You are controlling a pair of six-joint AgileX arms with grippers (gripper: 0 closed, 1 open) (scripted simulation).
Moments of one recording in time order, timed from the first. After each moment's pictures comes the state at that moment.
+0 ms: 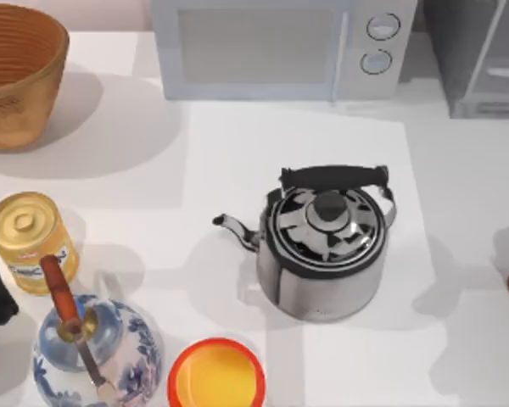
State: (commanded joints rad) left arm 0.00 0.00 0.00 0.00 0.00 0.00; right arm -0.42 2.04 0.22 1.58 -1.17 -0.21
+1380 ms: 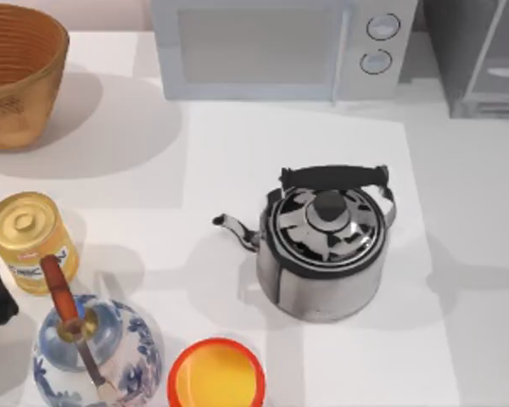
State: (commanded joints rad) left arm 0.00 0.00 0.00 0.00 0.00 0.00; right arm -0.57 1.78 0.59 0.50 -1.40 -0.79
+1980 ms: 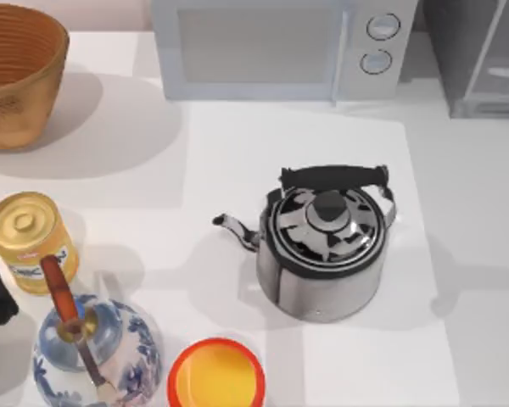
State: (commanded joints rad) left arm 0.00 0.00 0.00 0.00 0.00 0.00; right arm -0.75 1.73 0.71 -0.22 -1.47 -1.25
